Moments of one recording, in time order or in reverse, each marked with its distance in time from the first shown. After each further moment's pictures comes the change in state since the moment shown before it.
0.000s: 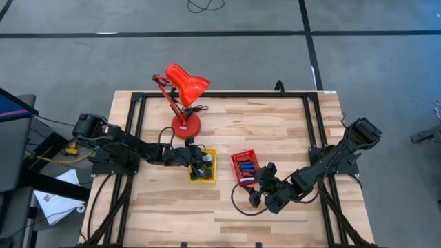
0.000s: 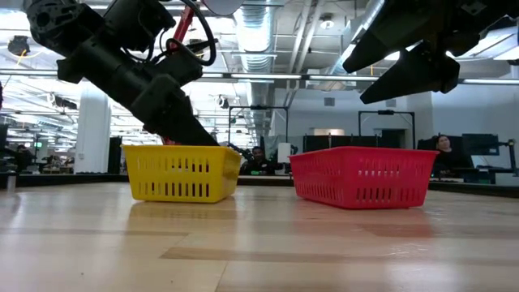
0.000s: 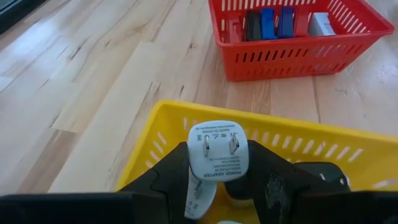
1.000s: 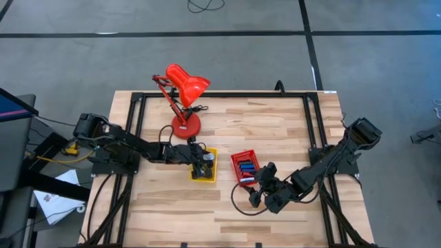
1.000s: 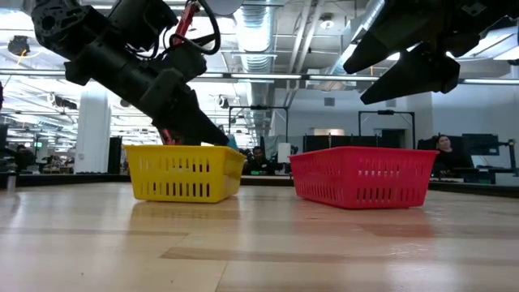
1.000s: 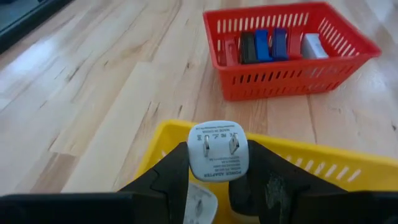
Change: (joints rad) left arm 0.033 0.006 0.001 0.081 0.033 0.049; right arm 0.000 0.000 0.000 -0.005 0.000 -0.001
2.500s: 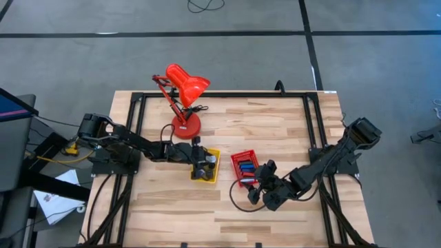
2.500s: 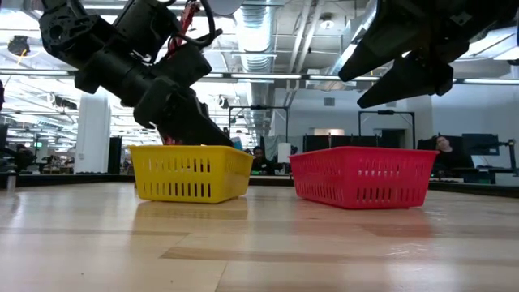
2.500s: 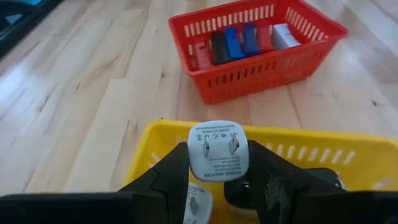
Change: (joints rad) left arm 0.032 0.047 0.000 0.074 0.135 0.170; right arm -0.027 0.000 0.000 -0.019 0.001 0.000
